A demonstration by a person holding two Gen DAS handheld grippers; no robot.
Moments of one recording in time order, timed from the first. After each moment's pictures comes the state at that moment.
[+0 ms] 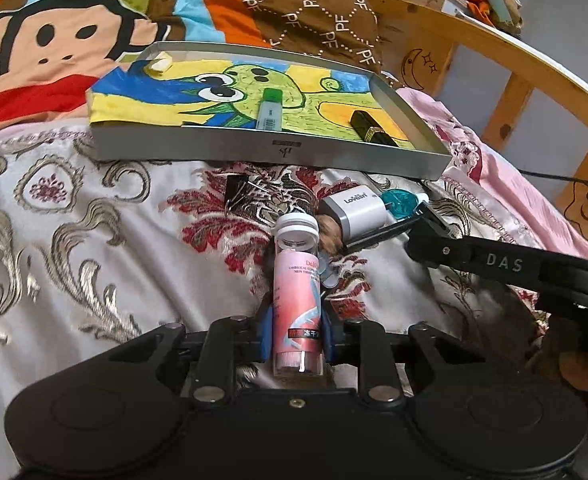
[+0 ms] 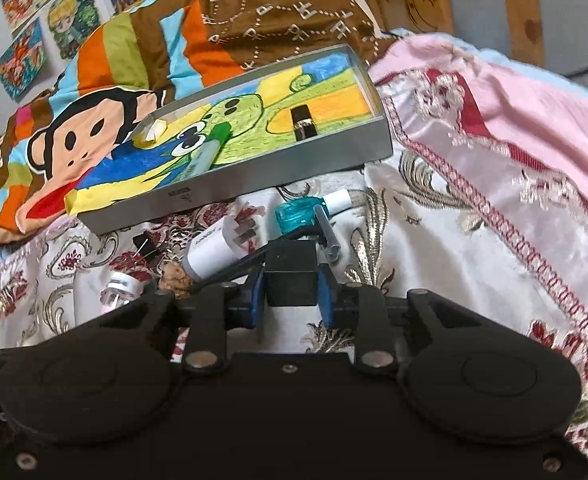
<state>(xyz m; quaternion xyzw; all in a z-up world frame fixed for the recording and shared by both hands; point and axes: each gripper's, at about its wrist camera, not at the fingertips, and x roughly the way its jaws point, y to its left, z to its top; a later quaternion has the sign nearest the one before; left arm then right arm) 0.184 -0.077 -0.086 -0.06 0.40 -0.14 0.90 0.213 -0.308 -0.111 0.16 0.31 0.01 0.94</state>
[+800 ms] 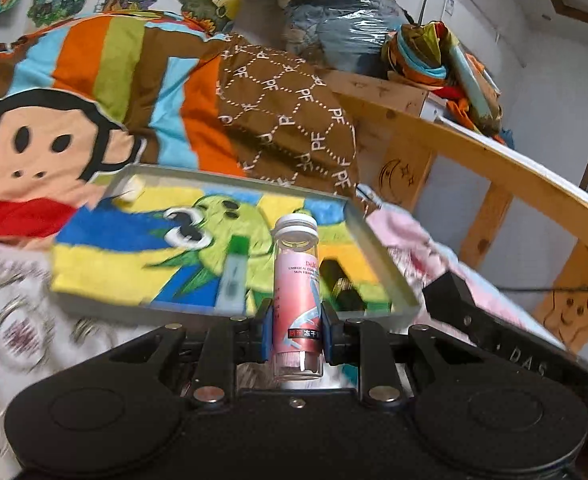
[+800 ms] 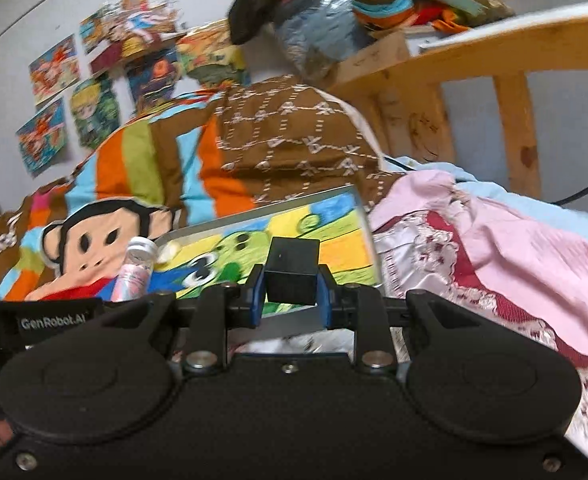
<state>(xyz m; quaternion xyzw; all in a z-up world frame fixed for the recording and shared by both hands) 0.240 -0.101 -0.024 -0.09 0.26 -0.16 0.95 0.206 -0.331 -0.048 0.16 0.13 0.00 0.98</state>
